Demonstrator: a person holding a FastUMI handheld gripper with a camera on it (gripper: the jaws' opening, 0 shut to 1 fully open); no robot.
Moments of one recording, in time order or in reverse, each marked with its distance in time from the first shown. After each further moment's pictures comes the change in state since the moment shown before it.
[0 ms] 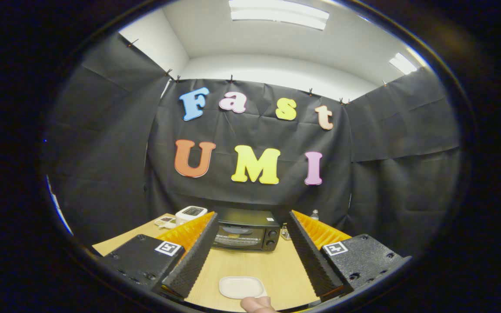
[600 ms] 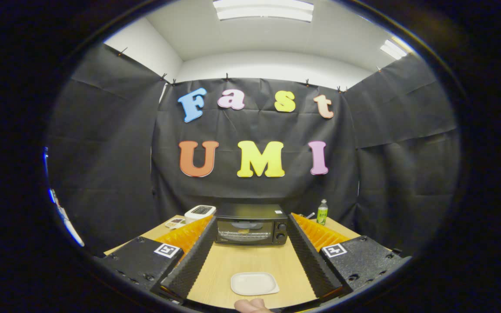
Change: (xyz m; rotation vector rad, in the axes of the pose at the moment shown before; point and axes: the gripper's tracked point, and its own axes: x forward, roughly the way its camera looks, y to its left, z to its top) arm 0.001 0.007 -0.019 0.086 0.033 0.047
